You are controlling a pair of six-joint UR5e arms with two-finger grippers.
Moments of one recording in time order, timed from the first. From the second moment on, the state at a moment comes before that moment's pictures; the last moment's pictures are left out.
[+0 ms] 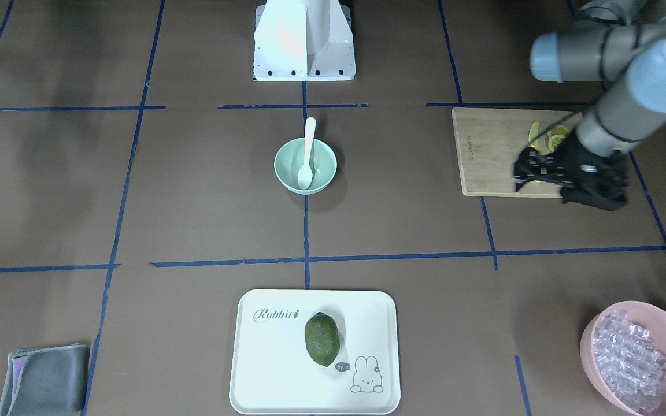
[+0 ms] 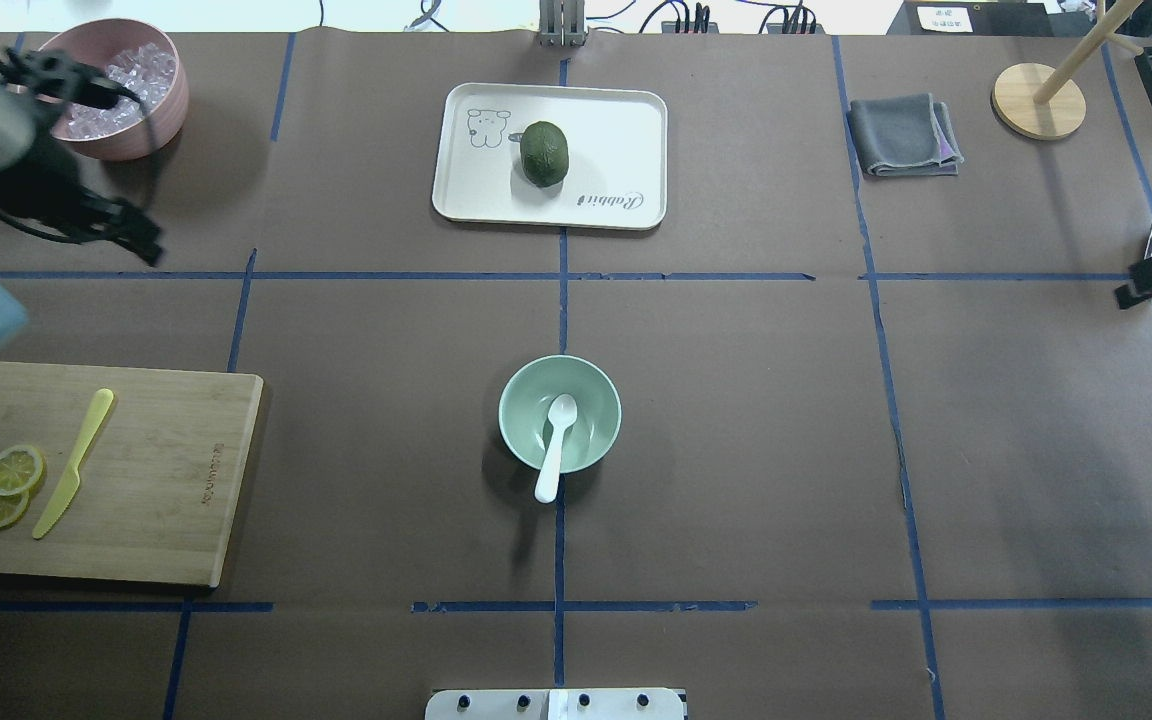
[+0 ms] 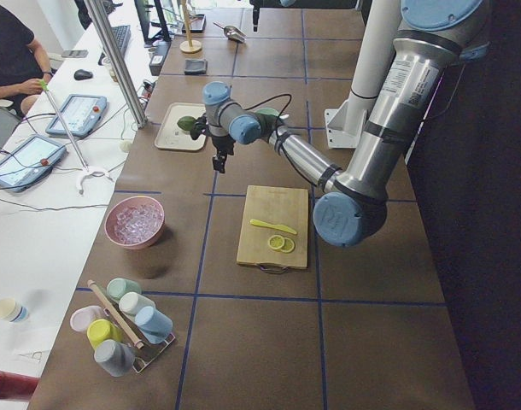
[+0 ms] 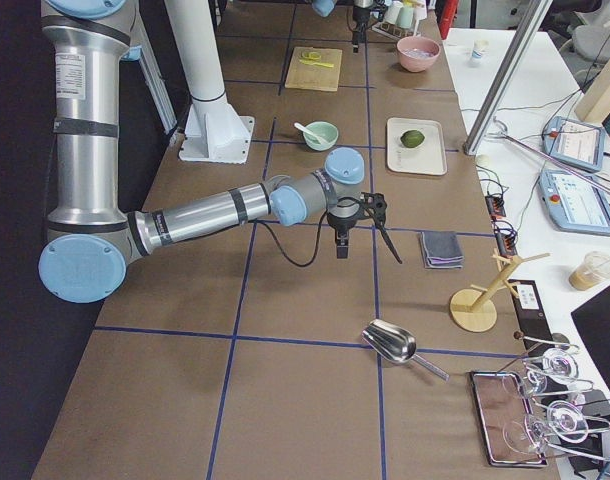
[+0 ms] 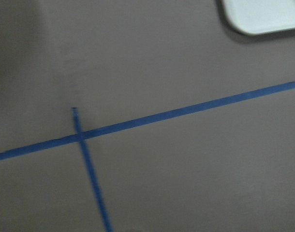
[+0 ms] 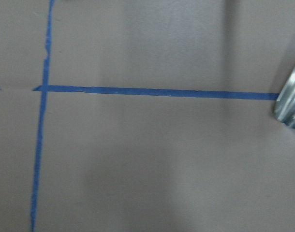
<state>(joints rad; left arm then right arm) -1.10 -1.84 -1.77 -1.56 -2.24 -0.32 1.26 -1.64 1.88 -1.43 2.33 0.42</state>
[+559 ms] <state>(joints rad) -1.49 -1.79 -1.63 -1.29 -2.30 0.22 1.48 -1.64 1.74 -1.61 2.34 -0.09</state>
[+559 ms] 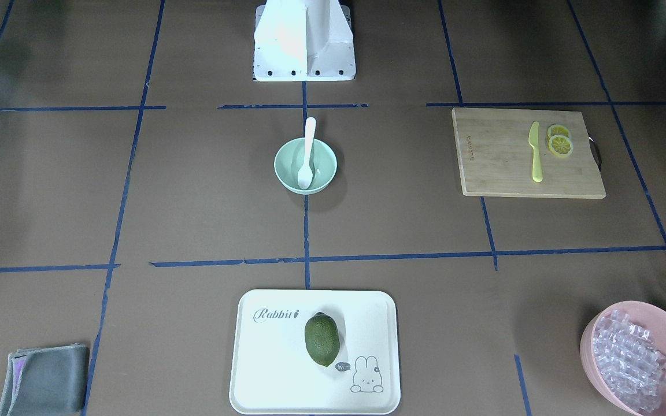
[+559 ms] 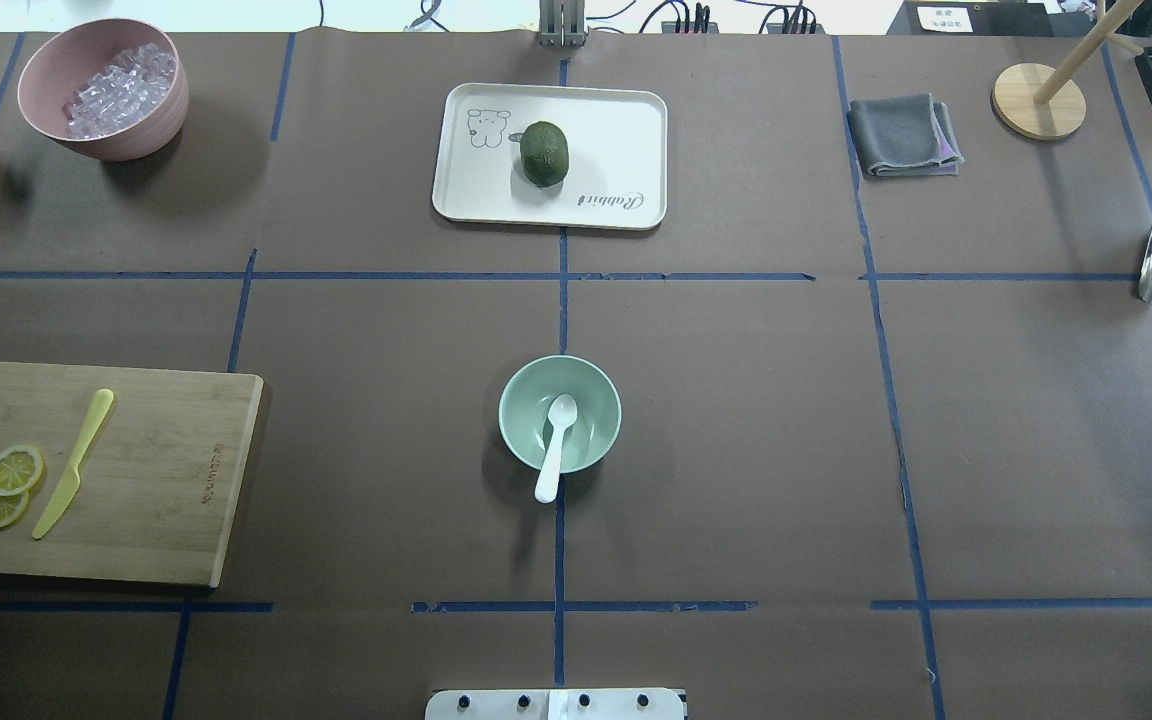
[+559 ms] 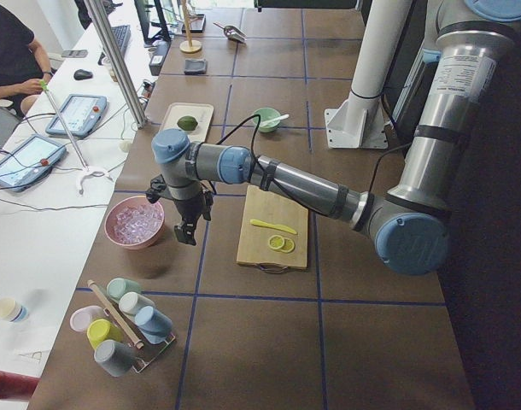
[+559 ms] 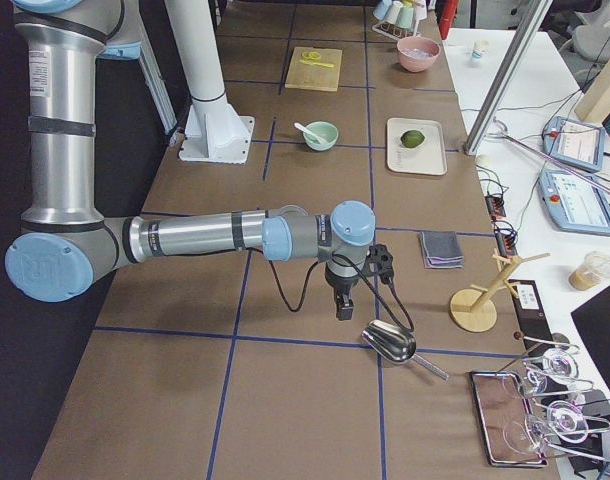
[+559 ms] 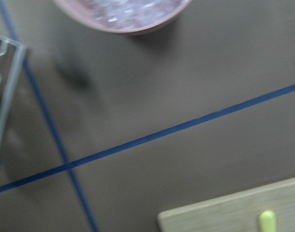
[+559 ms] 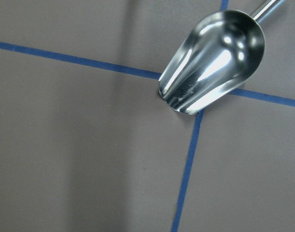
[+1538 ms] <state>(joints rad) -1.66 -1.71 -1.51 -1.30 -2.32 0.15 1.50 -1.63 1.71 -1.66 2.34 -0.16</state>
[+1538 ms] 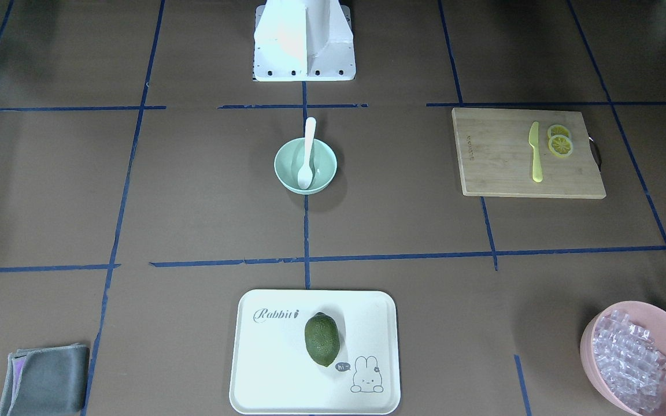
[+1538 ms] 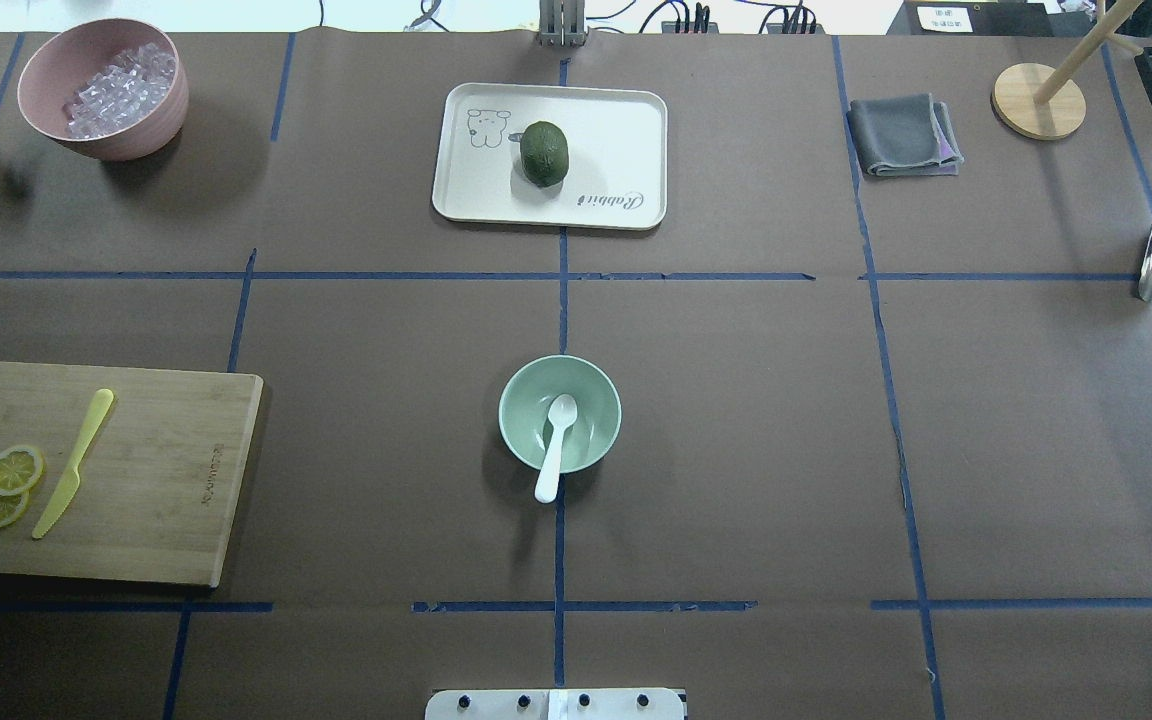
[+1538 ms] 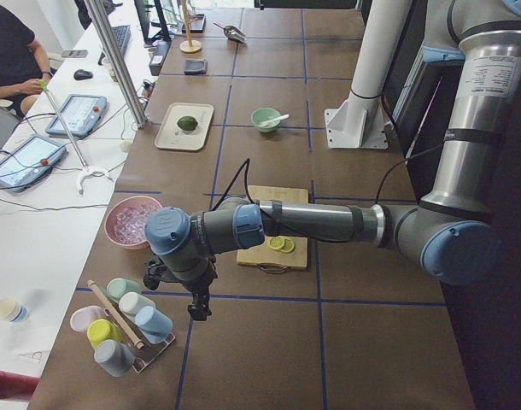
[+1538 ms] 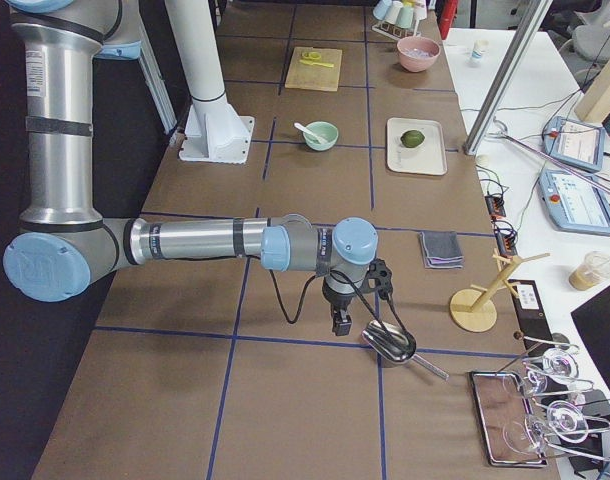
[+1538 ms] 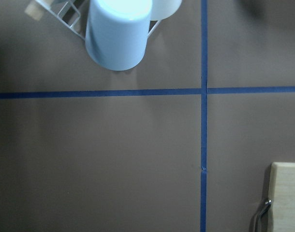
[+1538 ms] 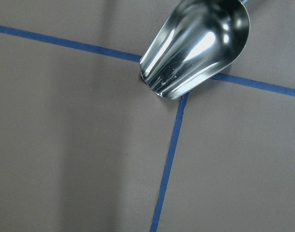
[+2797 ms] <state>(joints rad) -1.57 -1.54 -1.66 -1.38 -2.32 0.12 1.50 -1.62 1.71 -1.67 2.34 -0.15</state>
